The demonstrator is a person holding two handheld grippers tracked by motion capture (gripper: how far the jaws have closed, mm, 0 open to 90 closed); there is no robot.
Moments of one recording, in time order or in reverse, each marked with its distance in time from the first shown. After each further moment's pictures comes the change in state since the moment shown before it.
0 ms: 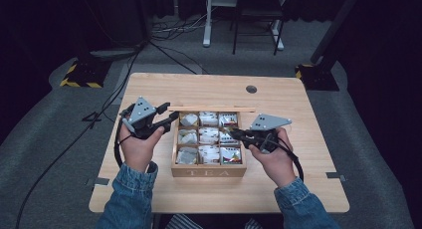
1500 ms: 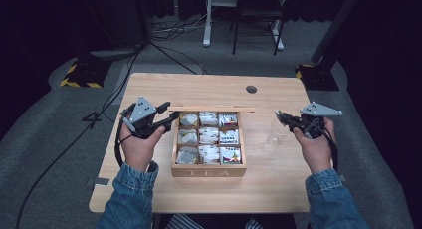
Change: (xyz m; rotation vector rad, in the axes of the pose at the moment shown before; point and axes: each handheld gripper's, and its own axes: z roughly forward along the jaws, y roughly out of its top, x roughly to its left) left arm 0.000 0.000 0.002 0.001 0.002 0.000; right arm -0.101 -0.047 -0.061 -0.002 -0.310 0.171
